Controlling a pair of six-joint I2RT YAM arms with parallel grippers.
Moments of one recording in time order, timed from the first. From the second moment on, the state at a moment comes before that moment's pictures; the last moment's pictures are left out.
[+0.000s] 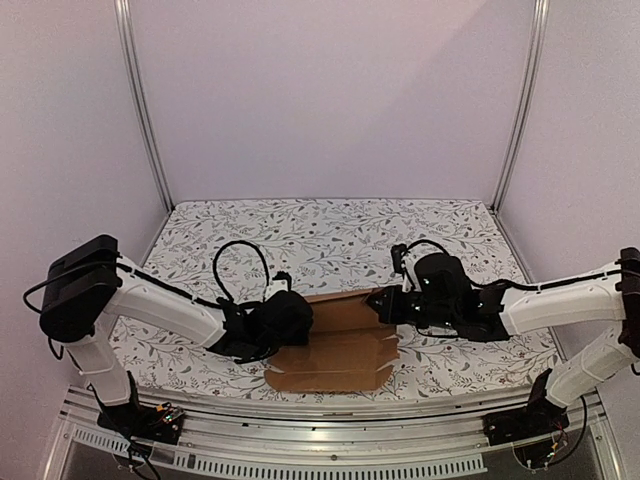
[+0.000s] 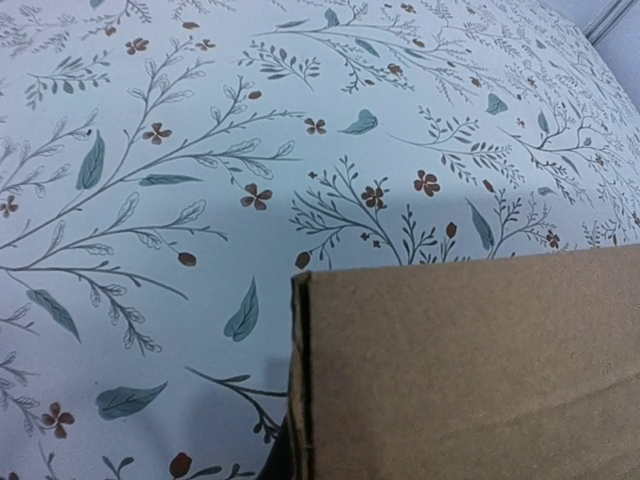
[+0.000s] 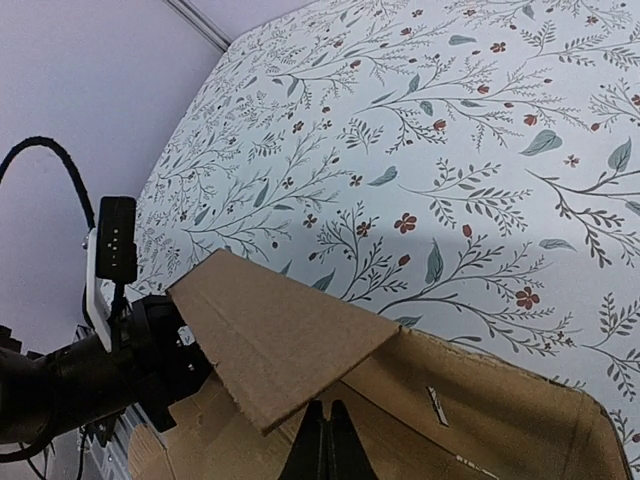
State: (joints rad) left arm -1.12 1.76 0.82 0.06 -0.58 -0.91; right arm 0.96 1.44 0.68 0.24 0.10 0.78
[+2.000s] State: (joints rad) left arm -0.96 1.32 0.62 0.31 -0.15 -0.98; right arm 1.07 1.06 0.60 0.48 -0.04 0.46
